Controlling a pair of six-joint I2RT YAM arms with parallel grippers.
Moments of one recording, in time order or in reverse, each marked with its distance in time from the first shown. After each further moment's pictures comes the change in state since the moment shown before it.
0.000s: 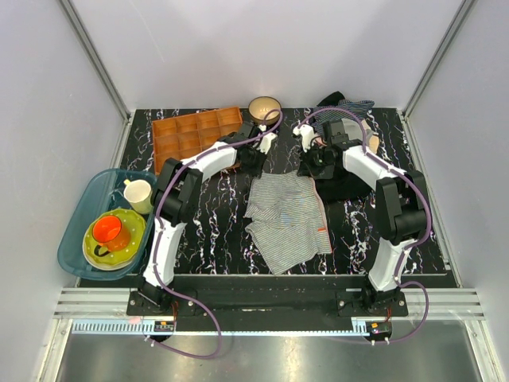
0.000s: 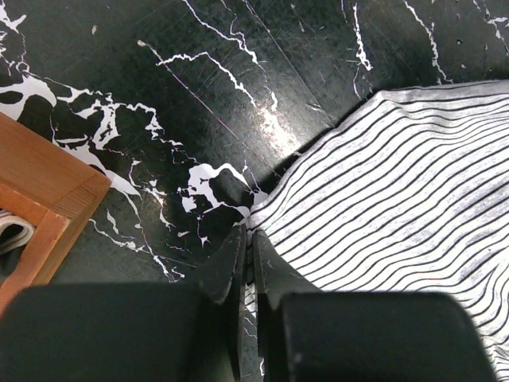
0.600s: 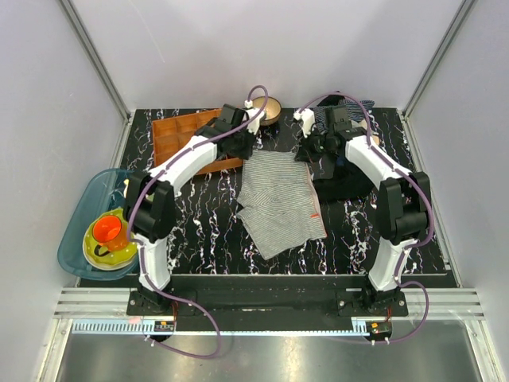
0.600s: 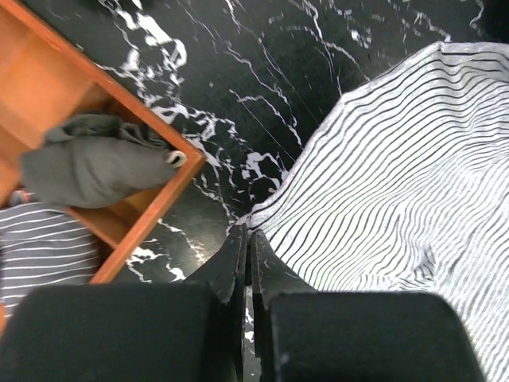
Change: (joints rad) left arm 0.021 -0.266 -0.079 0.008 -0.080 0.008; right arm -0.006 0.003 0.143 -0.060 -0.045 -0.004
